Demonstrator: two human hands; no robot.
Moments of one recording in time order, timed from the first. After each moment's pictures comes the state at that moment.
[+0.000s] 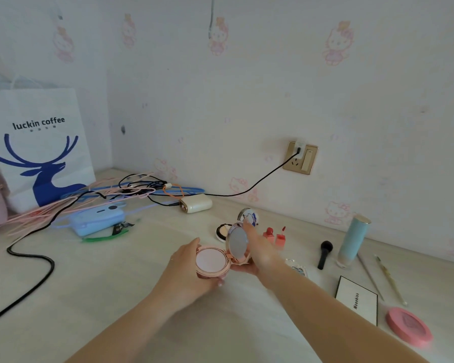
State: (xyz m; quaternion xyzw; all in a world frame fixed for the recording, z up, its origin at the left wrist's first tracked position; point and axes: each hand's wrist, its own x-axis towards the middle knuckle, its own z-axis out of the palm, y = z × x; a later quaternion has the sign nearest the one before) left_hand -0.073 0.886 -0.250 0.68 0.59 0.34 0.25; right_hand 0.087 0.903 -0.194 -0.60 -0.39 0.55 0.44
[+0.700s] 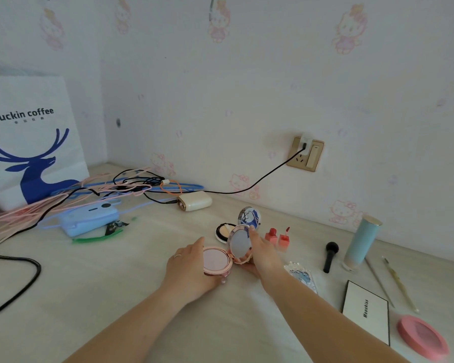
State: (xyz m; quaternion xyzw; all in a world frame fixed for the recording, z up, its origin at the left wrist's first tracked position) left_hand -0.060 0.928 -0.268 0.71 0.65 0.23 0.15; right_hand 0.102 0.946 -0.232 -0.66 -0.44 0.44 0.43
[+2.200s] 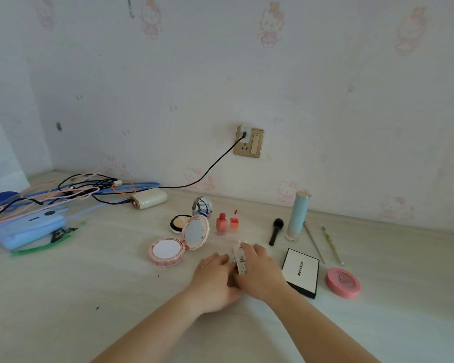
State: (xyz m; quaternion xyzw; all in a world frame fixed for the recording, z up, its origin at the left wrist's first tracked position) left_hand 0.056 0.877 -0.260 0.85 0.48 0.08 0.18; right_hand 0.180 0.852 -0.242 -0.75 -0.63 0.14 0.15
